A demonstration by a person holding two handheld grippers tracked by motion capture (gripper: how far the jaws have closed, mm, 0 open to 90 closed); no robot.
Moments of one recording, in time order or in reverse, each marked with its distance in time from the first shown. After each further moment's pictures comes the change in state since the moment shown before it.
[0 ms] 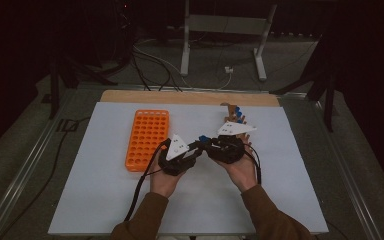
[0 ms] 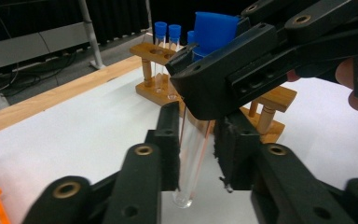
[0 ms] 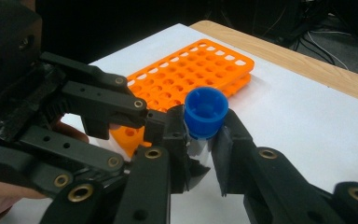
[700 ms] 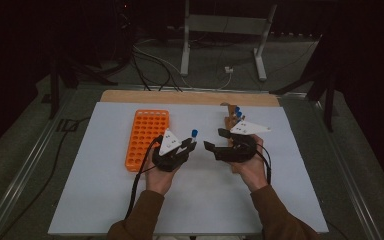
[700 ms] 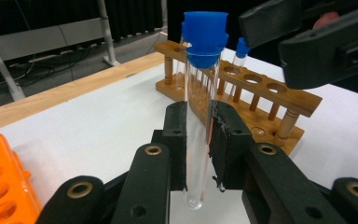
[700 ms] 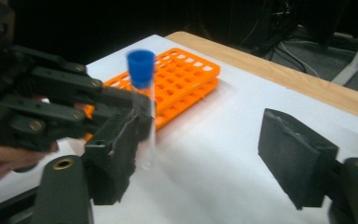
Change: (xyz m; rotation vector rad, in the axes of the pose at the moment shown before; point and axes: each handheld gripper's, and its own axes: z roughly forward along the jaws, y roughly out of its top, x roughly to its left) left arm 0.016 -0.001 -0.007 -0.003 0.051 -0.058; right arm -0.020 -0.009 -0.020 -0.057 -0.082 0.013
